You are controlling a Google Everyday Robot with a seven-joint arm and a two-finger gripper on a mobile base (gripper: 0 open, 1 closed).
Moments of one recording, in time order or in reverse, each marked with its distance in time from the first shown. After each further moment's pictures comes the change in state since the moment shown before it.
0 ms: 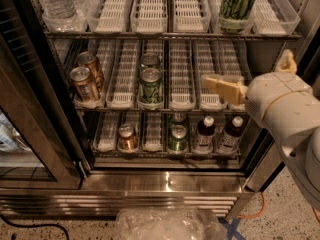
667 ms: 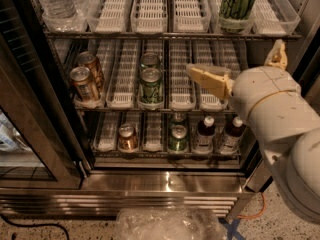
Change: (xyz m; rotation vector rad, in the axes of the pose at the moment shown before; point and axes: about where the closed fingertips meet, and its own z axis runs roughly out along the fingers) arm -0.035 0.019 -0.010 0.027 -0.120 0.030
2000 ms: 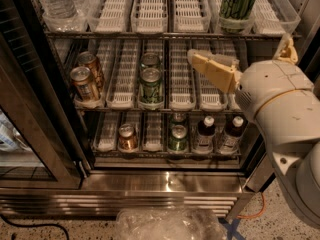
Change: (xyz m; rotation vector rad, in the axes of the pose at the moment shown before) arm -0.030 0.000 -0.012 -0.016 -0.089 0.128
